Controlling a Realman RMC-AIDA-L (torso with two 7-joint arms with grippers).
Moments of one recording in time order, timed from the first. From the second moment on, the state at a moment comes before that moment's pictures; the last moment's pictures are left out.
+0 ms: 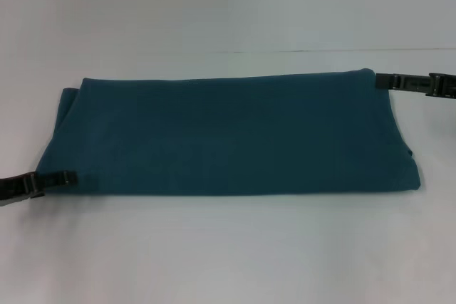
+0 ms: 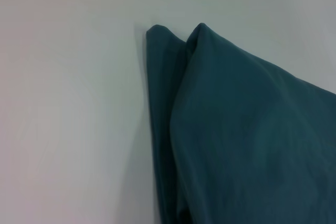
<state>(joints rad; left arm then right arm) -0.44 -2.13 0.48 0.93 2.44 1.30 -2.28 0.63 1.97 -0.52 -0.73 -2.15 -1.40 2.05</state>
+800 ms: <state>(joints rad) -0.44 -2.13 0.50 0.92 2.44 1.26 -2.28 0.62 1.97 -0.52 -0.73 -2.15 -1.41 2.05</state>
